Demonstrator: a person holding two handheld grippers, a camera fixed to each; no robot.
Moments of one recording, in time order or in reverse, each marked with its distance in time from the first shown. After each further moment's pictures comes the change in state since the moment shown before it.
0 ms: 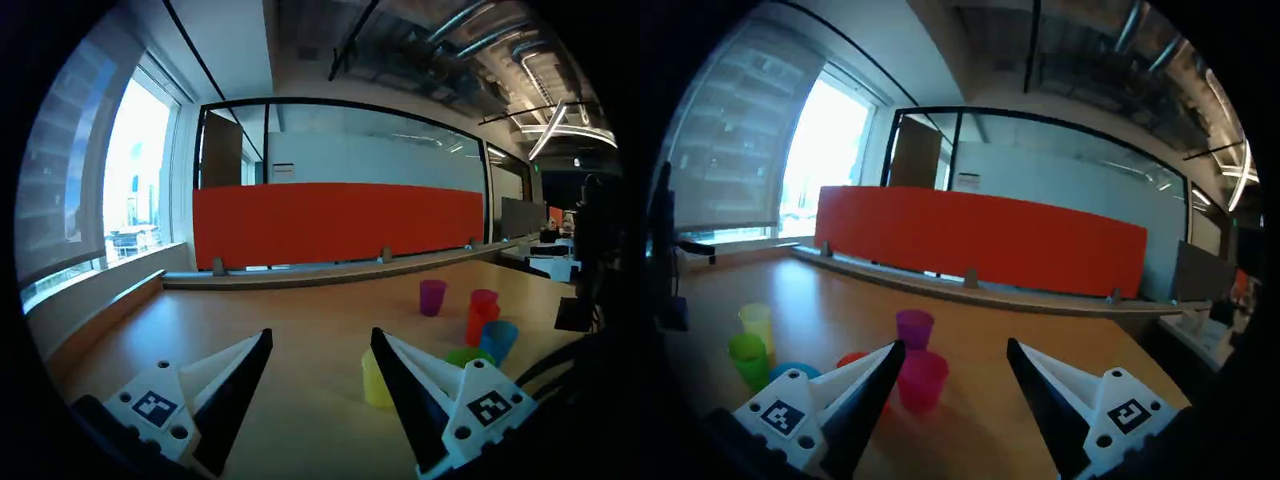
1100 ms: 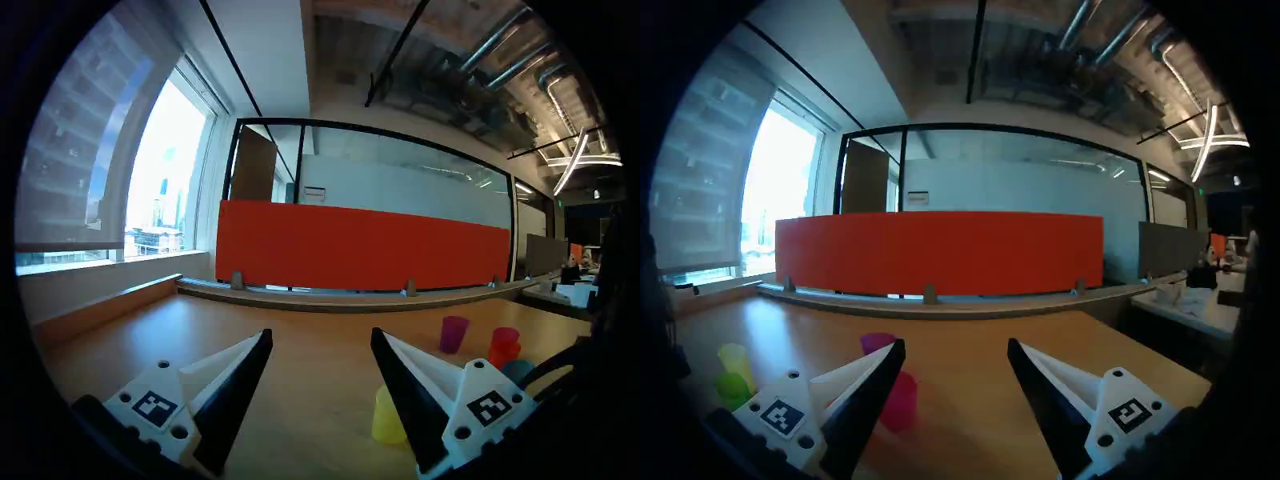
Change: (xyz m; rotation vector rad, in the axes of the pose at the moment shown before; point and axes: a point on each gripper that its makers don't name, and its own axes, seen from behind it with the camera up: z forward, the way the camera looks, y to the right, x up) left arm 0.010 -0.013 0.029 0.117 0.116 -0.111; right arm 0.005 0.036 -0.004 -0.169 0.057 0.125
